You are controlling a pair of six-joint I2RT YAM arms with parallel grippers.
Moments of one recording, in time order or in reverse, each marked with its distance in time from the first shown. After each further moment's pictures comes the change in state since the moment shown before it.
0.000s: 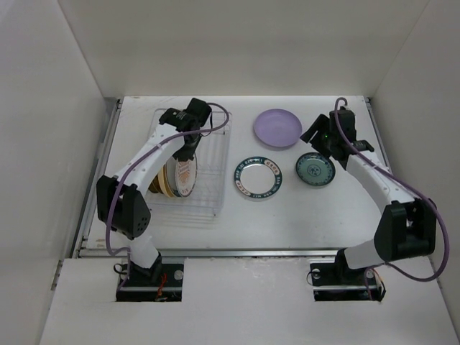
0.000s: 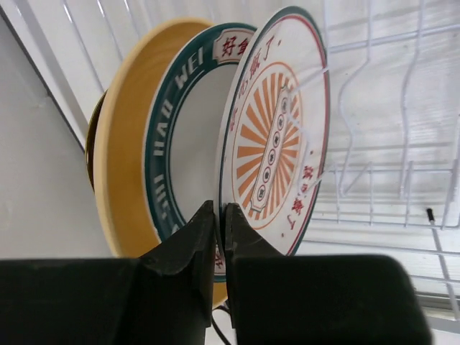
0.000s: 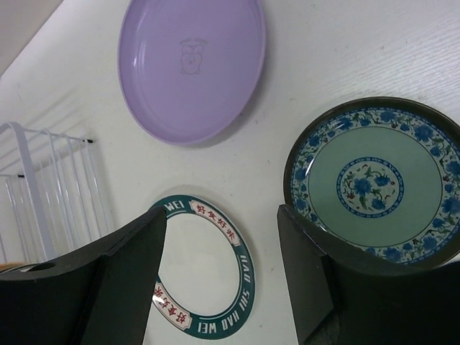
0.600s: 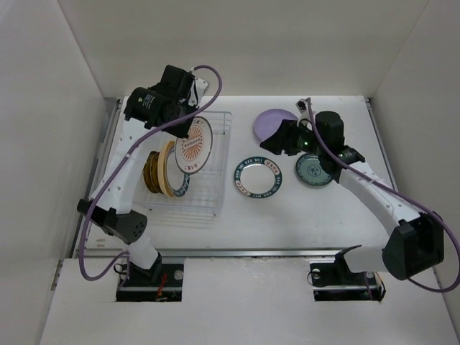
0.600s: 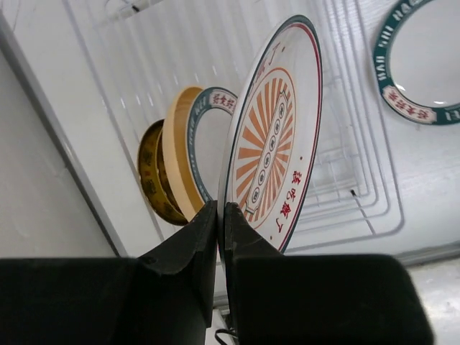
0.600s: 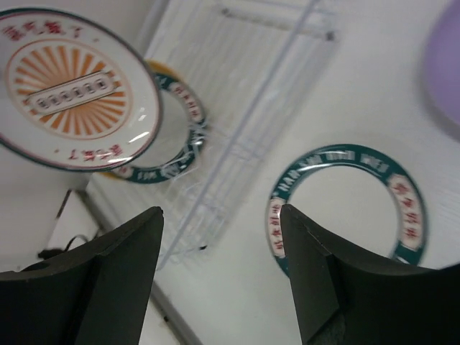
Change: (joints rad) left arm -0.003 -0.042 0.497 -0.211 0.182 0.072; right arm 0.193 -0.150 -0.042 0.183 -0.465 -0.229
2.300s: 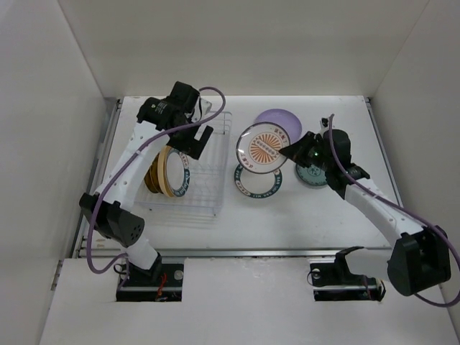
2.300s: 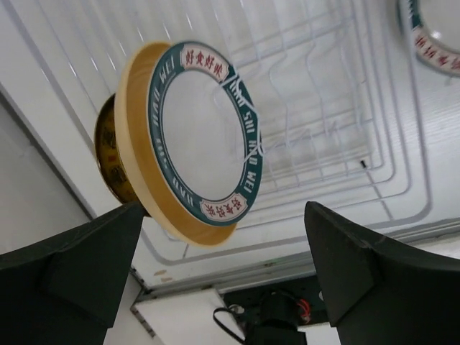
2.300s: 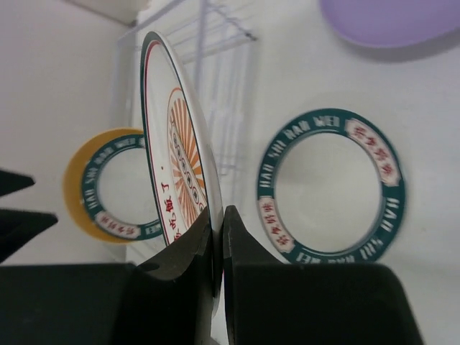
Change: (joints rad) left arm 0.023 -0.036 -0.222 0.060 0.088 0.016; right arm -0.032 -0.106 -0.236 0.158 0.129 0.366
